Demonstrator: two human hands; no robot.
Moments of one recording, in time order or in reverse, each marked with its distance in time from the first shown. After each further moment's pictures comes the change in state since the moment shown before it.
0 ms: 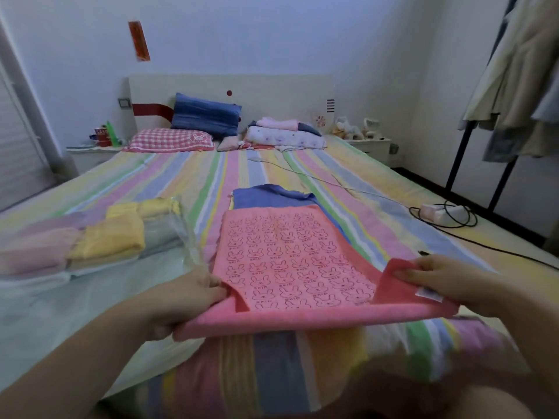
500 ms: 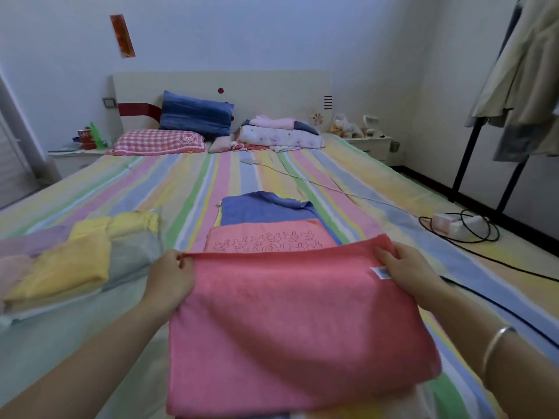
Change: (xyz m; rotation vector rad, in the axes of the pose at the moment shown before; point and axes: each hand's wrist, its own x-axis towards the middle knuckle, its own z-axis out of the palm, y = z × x) left_hand 0.187 -0.034 -0.037 0.057 0.797 0.062; right_hand 0.167 -0.005 0.022 0.294 0.367 -0.128
